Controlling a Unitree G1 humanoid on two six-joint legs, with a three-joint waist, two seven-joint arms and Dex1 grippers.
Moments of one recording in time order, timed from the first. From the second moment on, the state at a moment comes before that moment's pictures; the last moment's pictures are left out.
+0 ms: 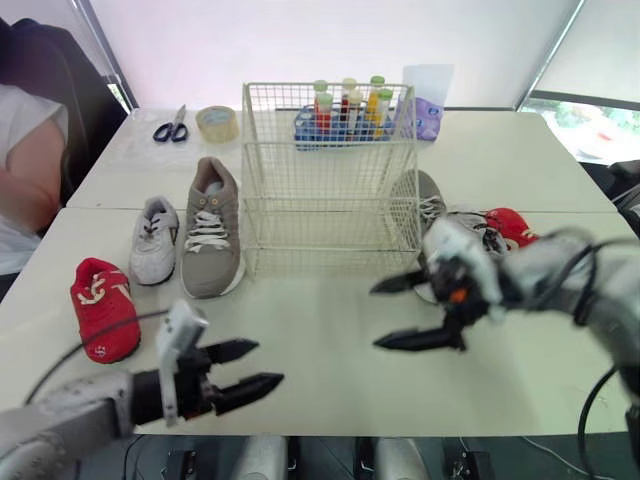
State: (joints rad) left arm 0.28 0.94 0.41 -0.74 -1.25 0.87 -0.61; right arm -0.74 -1.05 0.03 -0.45 0.88 1.05 1.14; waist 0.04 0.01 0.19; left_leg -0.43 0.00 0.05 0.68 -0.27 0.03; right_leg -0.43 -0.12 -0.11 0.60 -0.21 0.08
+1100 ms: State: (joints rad) left arm 0.01 1.09 0.48 -0.75 -1.43 0.88 -0.49; right arm -0.99 -0.83 0.47 -0.04 0.06 0.62 1.44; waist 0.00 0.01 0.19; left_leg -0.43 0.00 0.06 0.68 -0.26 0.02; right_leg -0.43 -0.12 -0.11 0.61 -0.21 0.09
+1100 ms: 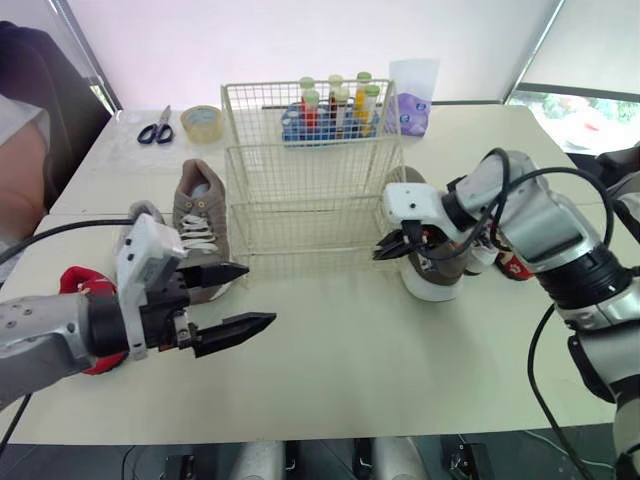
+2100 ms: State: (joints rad) left arm -0.18 1.01 0.32 -0.62 -1.29 0.88 -0.64; right arm -1.08 -0.78 -0.19 -0.26 0.47 1.14 1.07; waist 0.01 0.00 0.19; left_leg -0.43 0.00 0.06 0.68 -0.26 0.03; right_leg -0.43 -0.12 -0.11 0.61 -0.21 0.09
